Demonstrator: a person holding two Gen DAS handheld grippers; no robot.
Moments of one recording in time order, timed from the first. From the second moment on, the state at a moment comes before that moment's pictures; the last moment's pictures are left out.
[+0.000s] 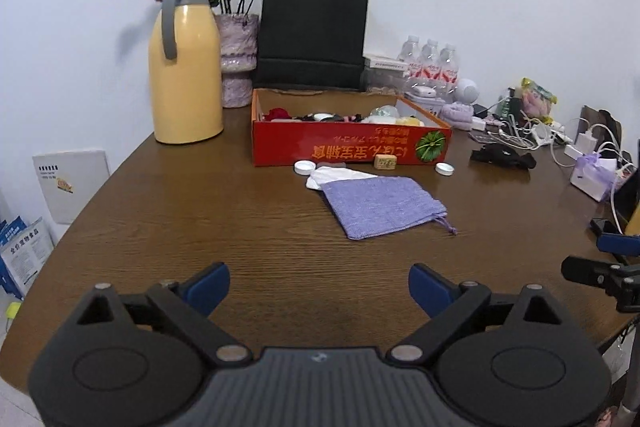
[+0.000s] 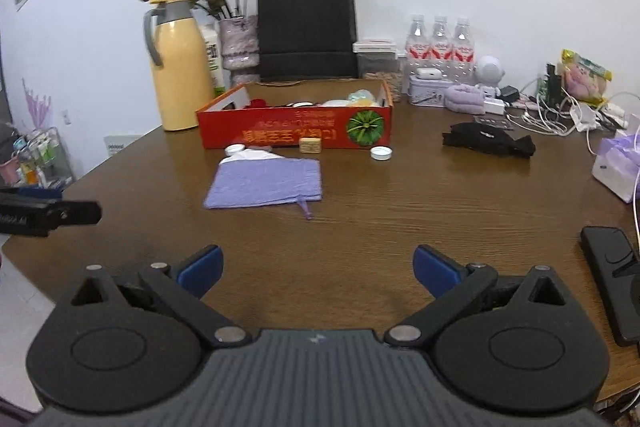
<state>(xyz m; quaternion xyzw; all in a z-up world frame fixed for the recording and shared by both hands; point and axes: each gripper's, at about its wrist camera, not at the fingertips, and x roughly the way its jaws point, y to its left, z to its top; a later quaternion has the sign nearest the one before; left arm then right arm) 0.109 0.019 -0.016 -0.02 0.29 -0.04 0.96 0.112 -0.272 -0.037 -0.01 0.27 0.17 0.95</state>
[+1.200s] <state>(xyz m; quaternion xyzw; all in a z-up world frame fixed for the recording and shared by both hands) 0.363 0.019 -0.065 0.01 0.30 -0.04 0.95 0.383 -0.240 -0.089 -0.04 0.29 0.17 0.94</state>
